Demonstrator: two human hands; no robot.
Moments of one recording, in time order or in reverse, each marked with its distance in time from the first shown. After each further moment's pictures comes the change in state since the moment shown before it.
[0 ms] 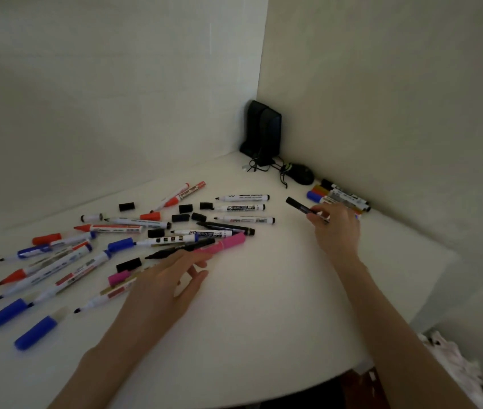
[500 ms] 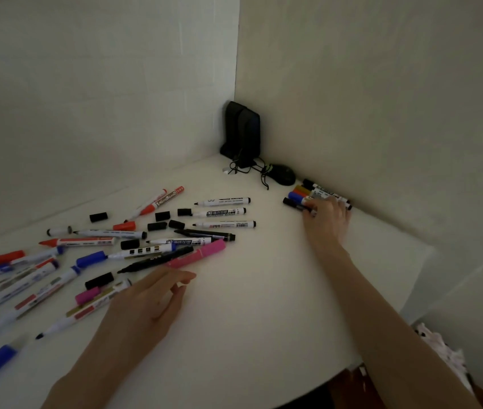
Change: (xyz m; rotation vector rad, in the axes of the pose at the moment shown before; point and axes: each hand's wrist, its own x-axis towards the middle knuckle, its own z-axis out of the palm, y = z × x) left_hand 0.000 -0.010 0.017 0.000 -0.008 0.060; right_hand 0.033 0.029 0.017 -0.216 0.084 0.087
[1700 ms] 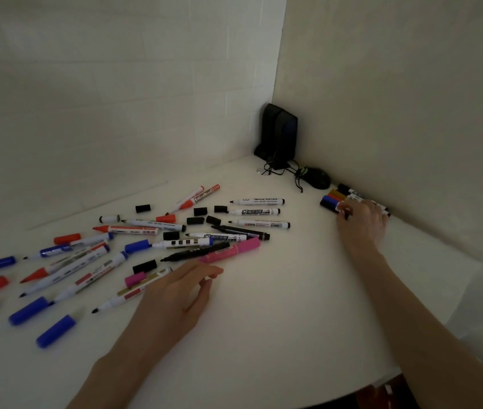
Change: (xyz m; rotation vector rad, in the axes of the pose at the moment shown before) left_hand -0.009 -0.002 -0.013 0.052 -0.042 -0.042; right_hand 0.004 -0.004 0.001 0.024 0.031 -0.027
